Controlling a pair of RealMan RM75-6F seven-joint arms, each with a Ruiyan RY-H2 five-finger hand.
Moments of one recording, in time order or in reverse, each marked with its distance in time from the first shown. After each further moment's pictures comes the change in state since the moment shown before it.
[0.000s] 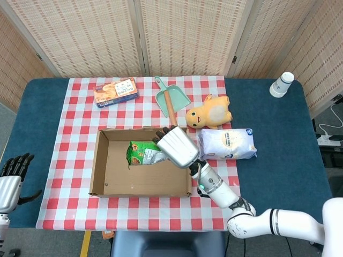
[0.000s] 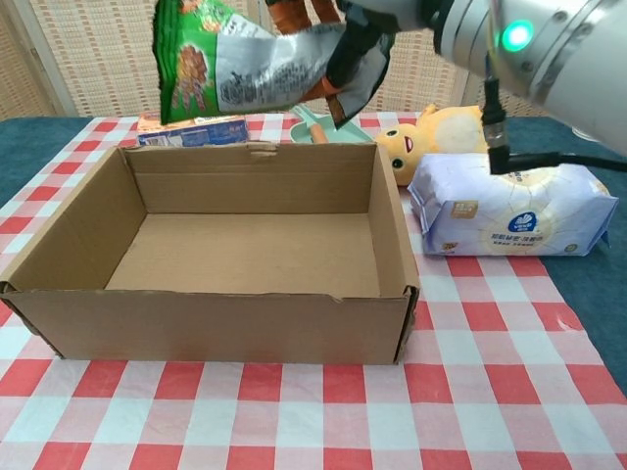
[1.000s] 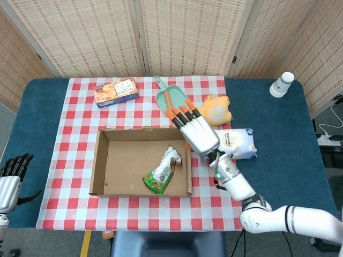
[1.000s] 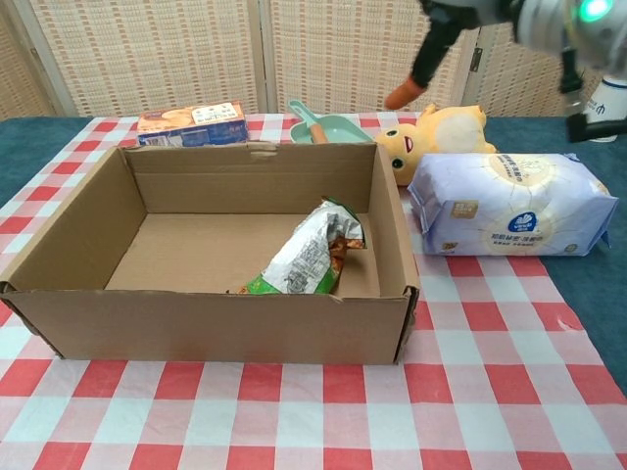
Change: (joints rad) left arm 0.001 0.001 -0.001 0.003 0.002 -0.001 -0.005; right arm -0.009 0.229 -0.059 -0.115 0.269 0.043 -0.031
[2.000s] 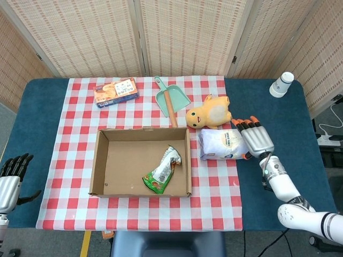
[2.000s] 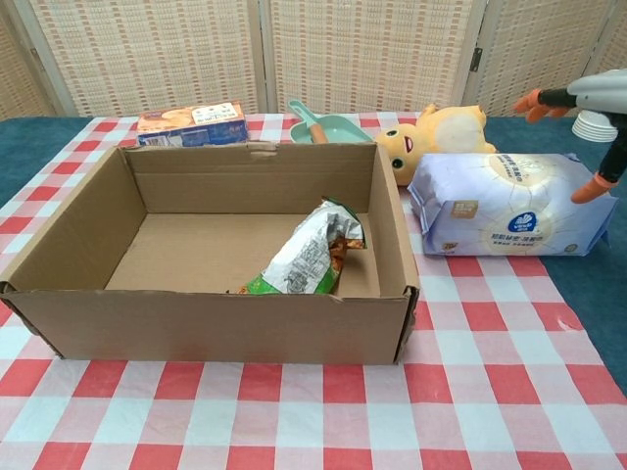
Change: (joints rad) left arm 0.000 0.000 -0.001 0.000 0.000 0.000 0.000; right arm -0.132 0.123 -0.175 0.209 0.188 -0.191 0.298
